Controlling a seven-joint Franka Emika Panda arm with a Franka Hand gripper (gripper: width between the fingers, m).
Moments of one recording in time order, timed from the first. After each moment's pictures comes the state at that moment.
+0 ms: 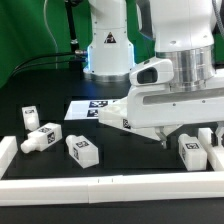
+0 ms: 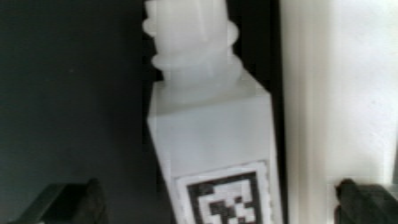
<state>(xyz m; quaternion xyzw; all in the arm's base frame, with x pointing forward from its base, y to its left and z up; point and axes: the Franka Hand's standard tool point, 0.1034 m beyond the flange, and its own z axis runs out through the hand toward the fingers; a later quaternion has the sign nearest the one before) 0.583 0.108 0.026 -0.99 0.07 -0.05 0.05</state>
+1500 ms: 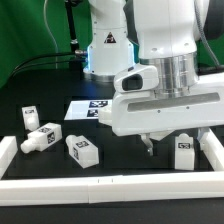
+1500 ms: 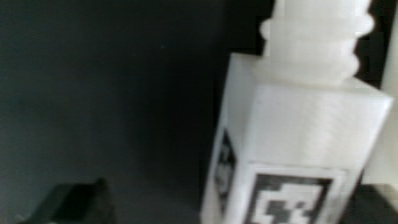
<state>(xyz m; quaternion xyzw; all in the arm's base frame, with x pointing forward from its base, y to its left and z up) 0.584 0.082 0.017 -1.00 0.03 -0.06 0.04</state>
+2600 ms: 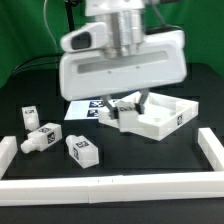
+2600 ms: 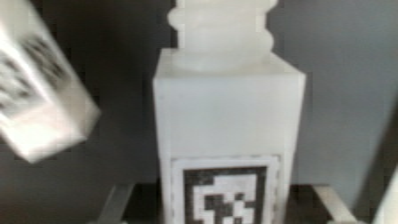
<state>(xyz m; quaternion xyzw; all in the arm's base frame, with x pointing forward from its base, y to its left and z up) 0.555 -0.003 0.080 -1.00 -0.05 -0.05 0.04</state>
